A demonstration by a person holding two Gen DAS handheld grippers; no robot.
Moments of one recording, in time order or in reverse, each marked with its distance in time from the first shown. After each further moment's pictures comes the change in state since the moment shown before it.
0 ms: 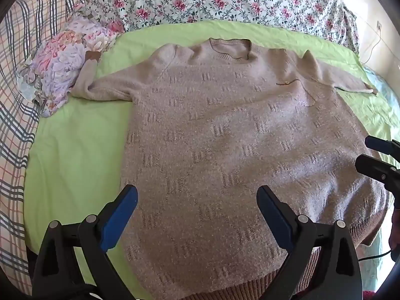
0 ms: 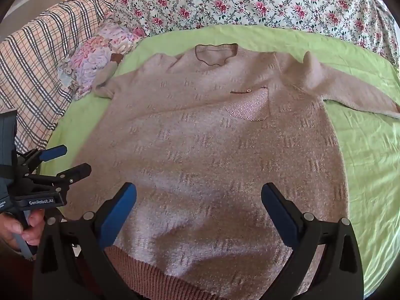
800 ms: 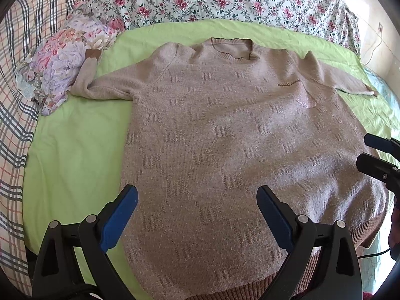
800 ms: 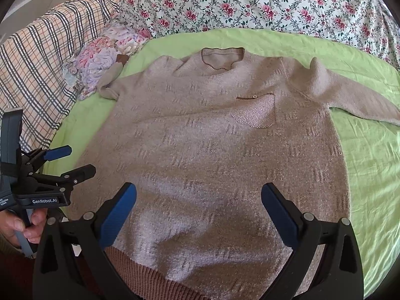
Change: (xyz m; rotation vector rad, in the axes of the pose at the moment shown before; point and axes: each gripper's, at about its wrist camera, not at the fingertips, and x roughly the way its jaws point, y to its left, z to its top) left arm 0.003 0.007 0.001 -0.004 0.002 -0.010; right arm 0.001 0.006 0.005 -0.009 -0.003 0.022
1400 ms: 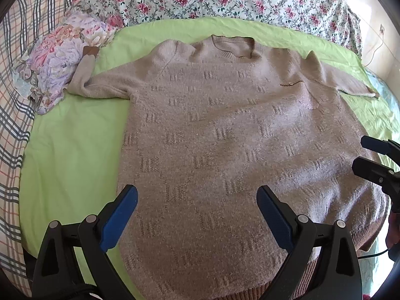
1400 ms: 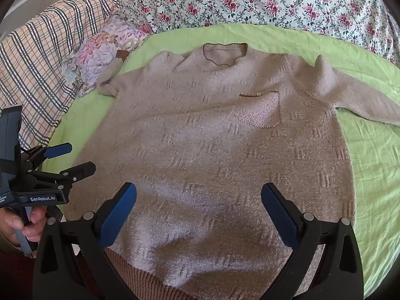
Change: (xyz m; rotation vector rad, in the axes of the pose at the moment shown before) left arm 0.011 0.000 0.010 -0.003 0.007 0.009; right arm 0.013 0.008 0.002 -0.021 0.009 -0.020
